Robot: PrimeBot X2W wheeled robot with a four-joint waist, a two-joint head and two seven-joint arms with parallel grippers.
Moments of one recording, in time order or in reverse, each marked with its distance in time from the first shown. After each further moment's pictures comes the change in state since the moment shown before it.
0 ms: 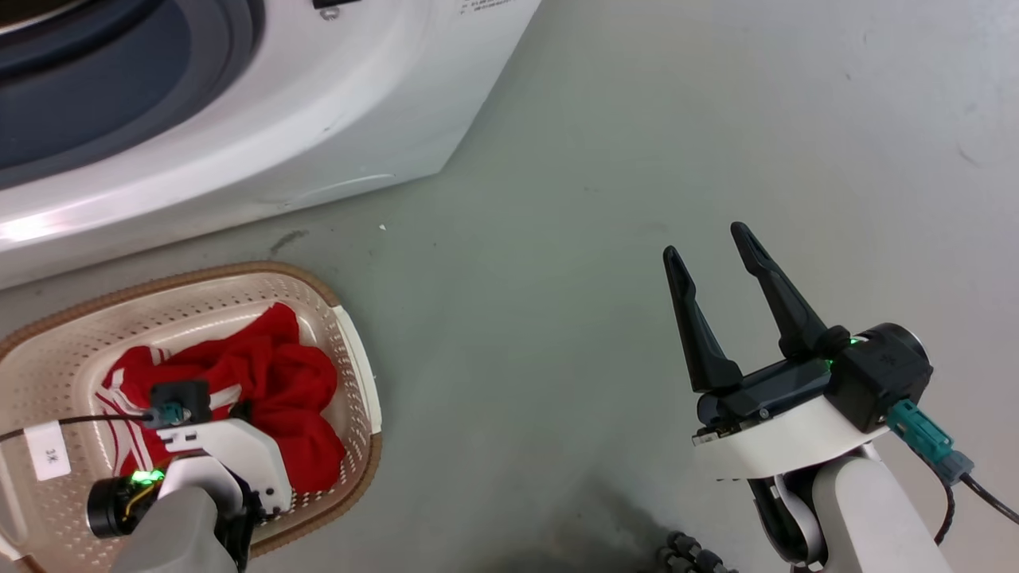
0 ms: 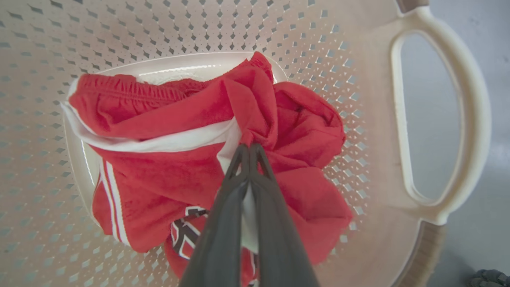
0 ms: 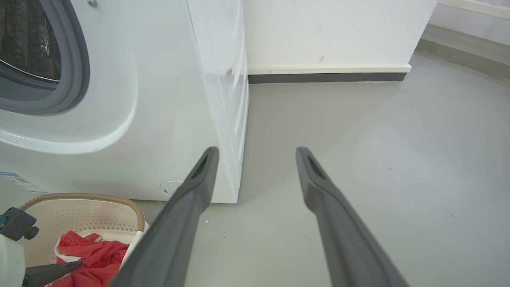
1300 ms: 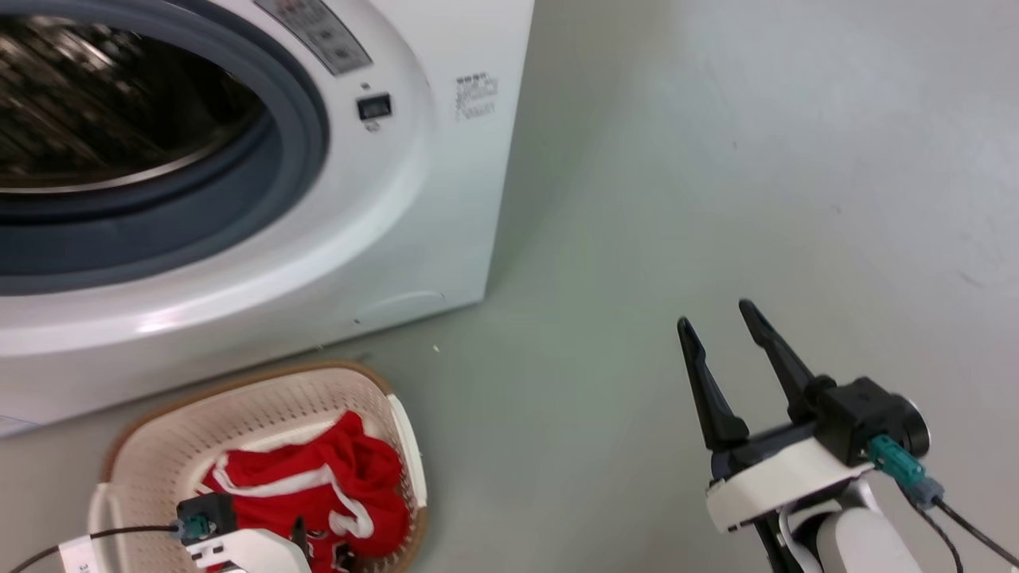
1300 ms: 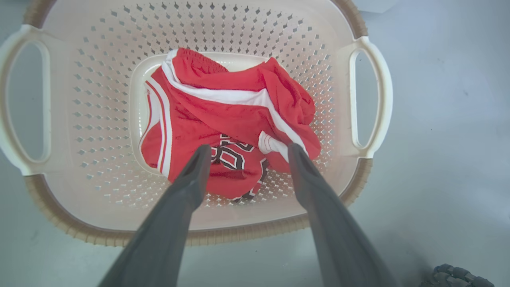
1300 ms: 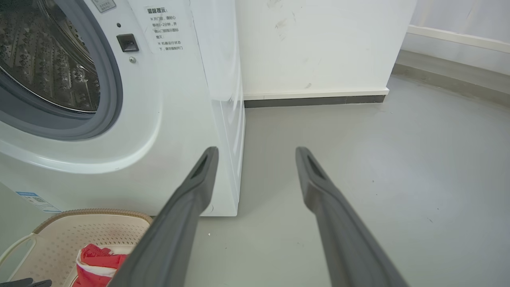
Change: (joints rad) left arm 0.118 -0.075 0.025 0.147 -0.112 -0.026 -0.035; right arm 0.089 0.001 -0.043 0.089 -0.031 0.000 0.031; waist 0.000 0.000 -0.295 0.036
